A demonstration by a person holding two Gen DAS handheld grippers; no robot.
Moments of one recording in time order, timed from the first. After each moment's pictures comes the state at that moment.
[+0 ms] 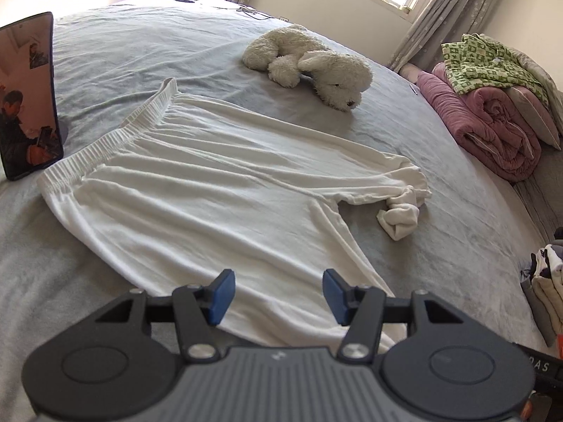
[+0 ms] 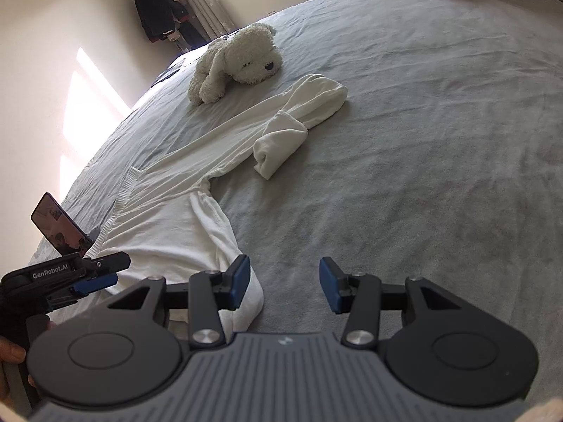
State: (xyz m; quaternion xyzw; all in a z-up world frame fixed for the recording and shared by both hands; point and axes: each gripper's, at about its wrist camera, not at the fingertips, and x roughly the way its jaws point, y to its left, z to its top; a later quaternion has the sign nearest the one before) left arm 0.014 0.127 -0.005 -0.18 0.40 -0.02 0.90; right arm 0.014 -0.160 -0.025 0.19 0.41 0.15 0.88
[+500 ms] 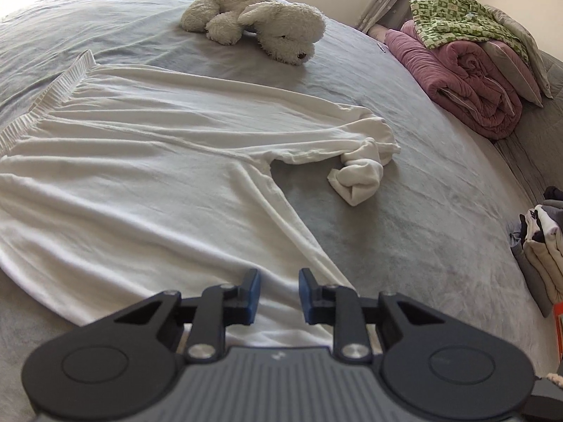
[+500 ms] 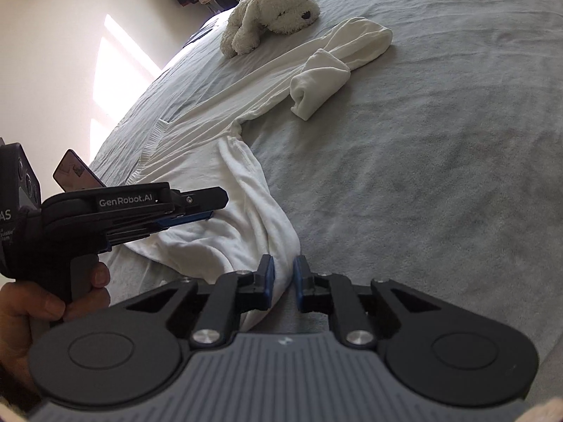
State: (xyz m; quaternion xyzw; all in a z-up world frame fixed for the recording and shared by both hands) left arm 0.052 0.077 -0.032 -0.15 0.44 -0.07 0.88; right arm 0.021 -0.144 -0.049 0.20 0.45 0.22 0.84
